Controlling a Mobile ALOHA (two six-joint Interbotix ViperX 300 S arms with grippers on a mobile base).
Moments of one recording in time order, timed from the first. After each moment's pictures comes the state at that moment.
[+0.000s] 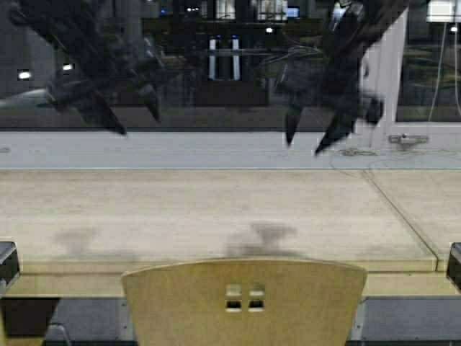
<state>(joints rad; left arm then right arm) -0.43 -0.29 0.98 -0.53 0.05 0.05 0.46 0.00 0.73 -0.21 0.20 0.72</state>
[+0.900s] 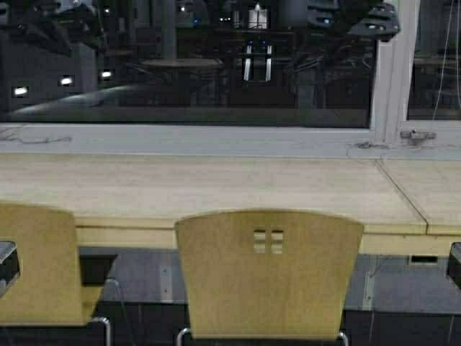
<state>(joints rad) -0.37 -0.75 1.12 -0.23 0.10 0.16 0.46 -0.19 0.75 -0.61 0.08 0.70</state>
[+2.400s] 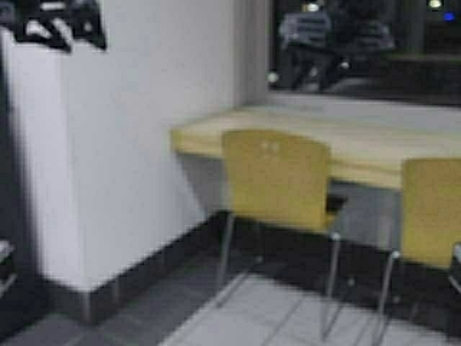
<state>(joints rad) -0.37 -0.70 1.10 -0.23 0.05 0.16 0.45 -0.10 0.72 -0.59 0.13 0.71</state>
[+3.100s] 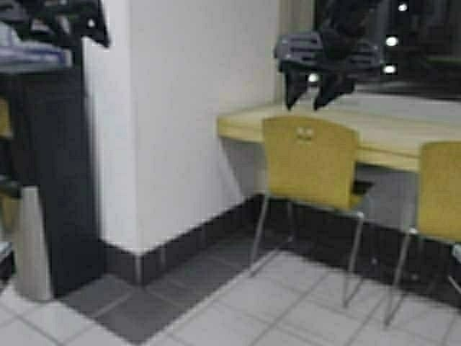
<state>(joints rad) -0.37 -0.68 1.08 -0.23 0.05 0.13 0.47 -0.03 0.70 -0.56 0.15 0.68</state>
